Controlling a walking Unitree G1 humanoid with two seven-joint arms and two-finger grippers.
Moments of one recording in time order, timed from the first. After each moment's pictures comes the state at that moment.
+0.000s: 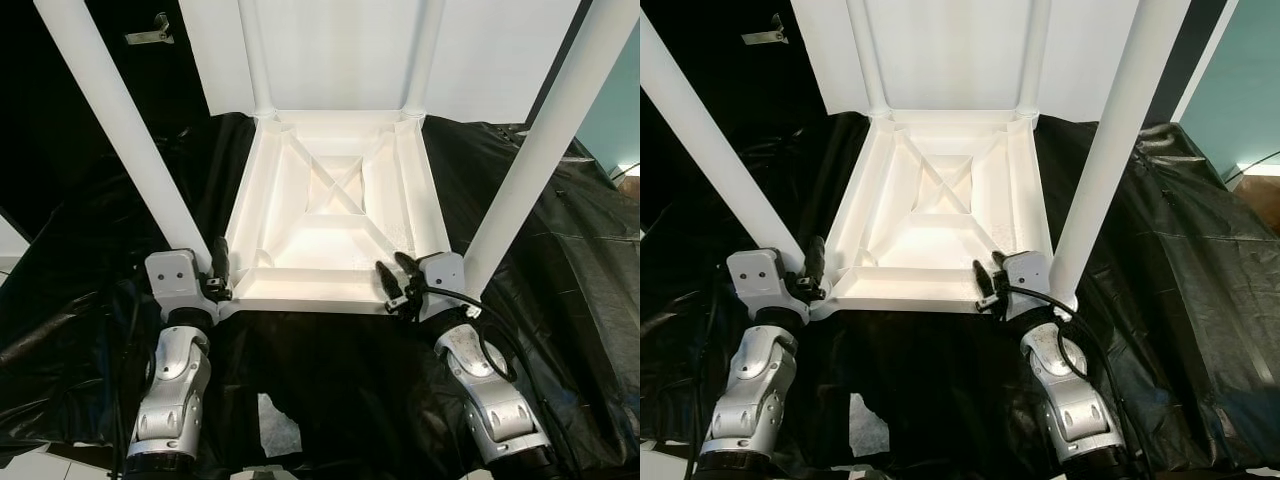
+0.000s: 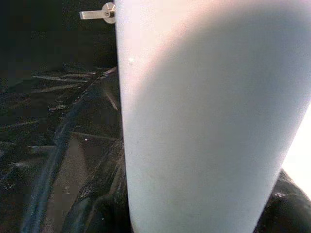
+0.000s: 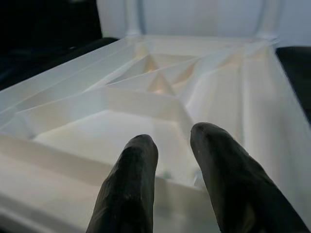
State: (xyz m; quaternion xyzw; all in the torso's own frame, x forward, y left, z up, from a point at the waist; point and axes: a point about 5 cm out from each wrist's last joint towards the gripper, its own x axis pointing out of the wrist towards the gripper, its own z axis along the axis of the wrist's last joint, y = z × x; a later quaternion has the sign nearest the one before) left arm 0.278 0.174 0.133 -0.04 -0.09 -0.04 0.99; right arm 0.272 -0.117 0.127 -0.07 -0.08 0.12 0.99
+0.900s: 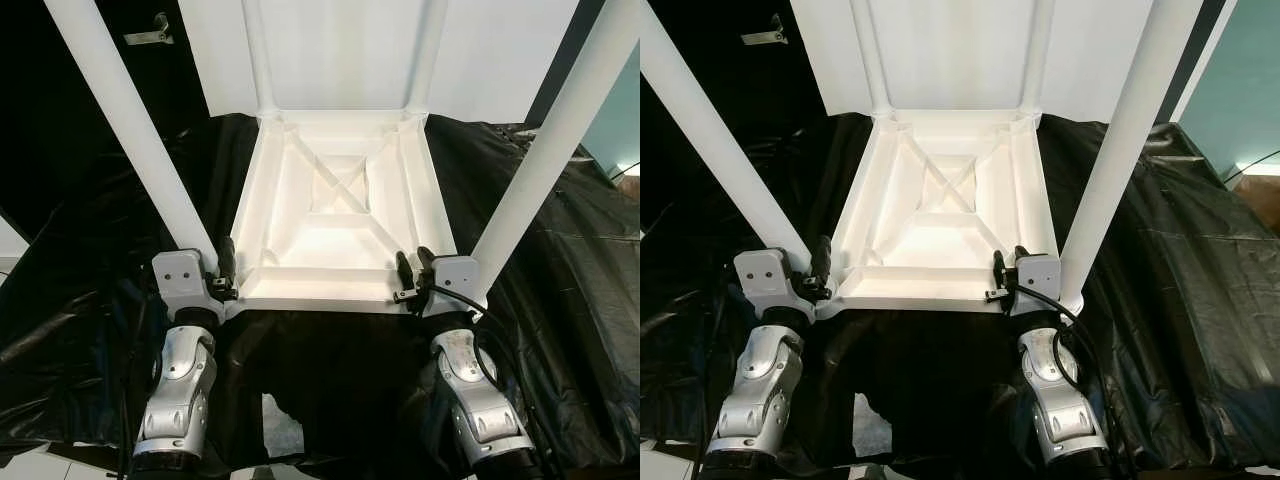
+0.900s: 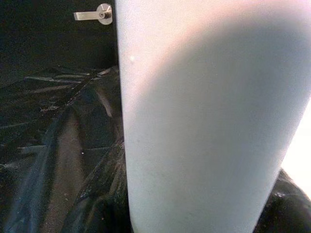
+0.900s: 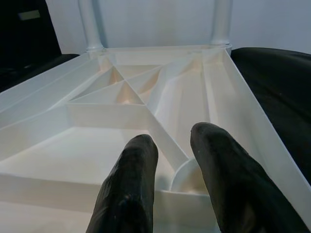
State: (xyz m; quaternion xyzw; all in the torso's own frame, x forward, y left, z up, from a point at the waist) left arm 0.278 0.169 0.133 -0.04 -0.09 -0.04 0.99; right arm 0.274 -0.118 0.121 -0.05 -0.09 0.04 0.99
